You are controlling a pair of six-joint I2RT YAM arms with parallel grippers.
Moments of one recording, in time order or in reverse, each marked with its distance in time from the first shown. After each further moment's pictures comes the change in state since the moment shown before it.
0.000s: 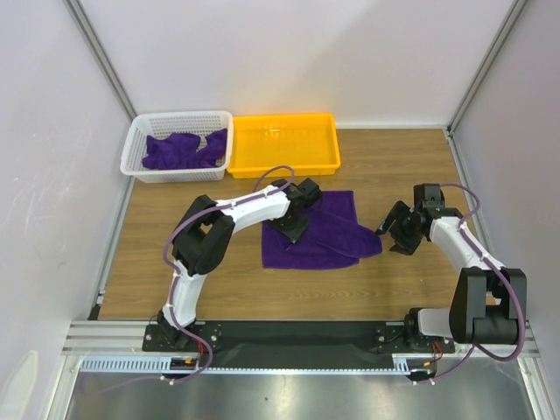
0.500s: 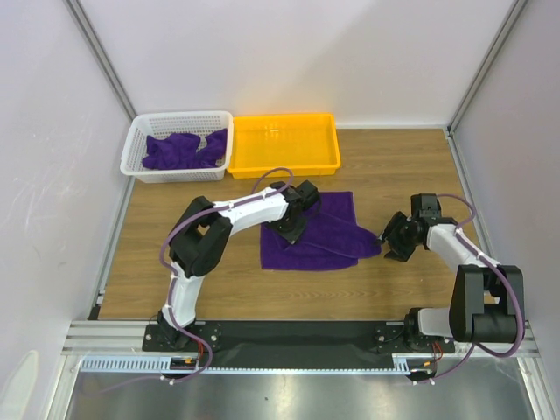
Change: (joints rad) left arm -0.004 -0.025 -0.039 0.004 -0.006 -0.001; right arm 0.000 0.003 -0.104 0.085 -0.030 0.026
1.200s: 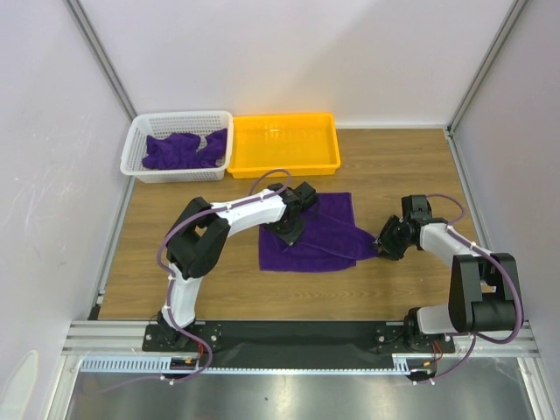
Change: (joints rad) left arm -0.002 -0.030 -0.047 0.018 -0.008 0.001; right arm 0.061 0.071 -0.032 0.098 0.025 0.010
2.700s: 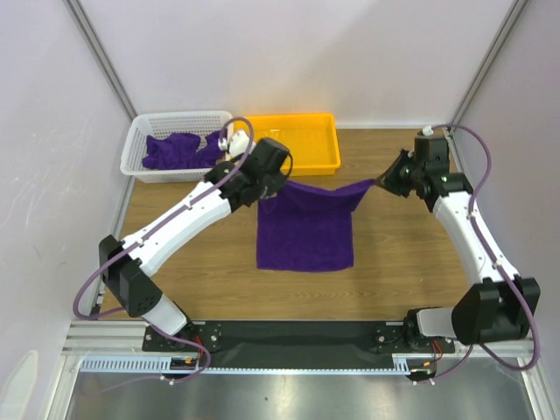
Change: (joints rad) left arm 0.031 -0.457 0.084 0.100 -0.300 0.480; right arm 0.064 -0.084 0.534 -0.166 0.040 -0.021
